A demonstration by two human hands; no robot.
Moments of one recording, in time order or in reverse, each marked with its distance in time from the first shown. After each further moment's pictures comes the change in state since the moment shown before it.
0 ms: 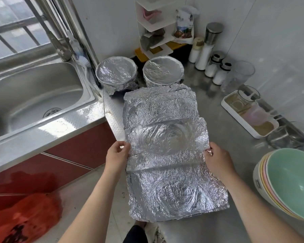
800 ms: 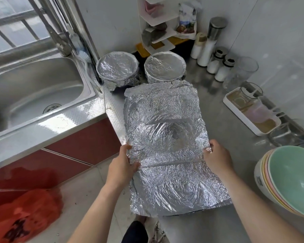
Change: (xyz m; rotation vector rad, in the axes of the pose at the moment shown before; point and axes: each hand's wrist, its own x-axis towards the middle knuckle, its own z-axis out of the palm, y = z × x) left_hand -0.029 -0.022 -0.007 0.704 -0.111 0.253; right_hand 0.000 -0.004 0.010 -0.029 0.022 0.120
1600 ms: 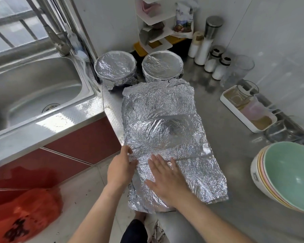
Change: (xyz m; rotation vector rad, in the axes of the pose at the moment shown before) left_hand -0.002 -0.004 0.014 0.110 0.068 -0.027; right_hand -0.097 -0.068 0.062 -0.508 -0.446 -0.701
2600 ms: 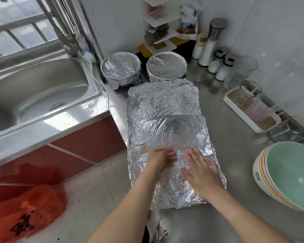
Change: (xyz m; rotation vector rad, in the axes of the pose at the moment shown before) left_hand -0.011 0.098 0.031 -1.132 -0.419 -0.498; right_hand -0.034 0.078 0.007 0.043 0.073 0.316
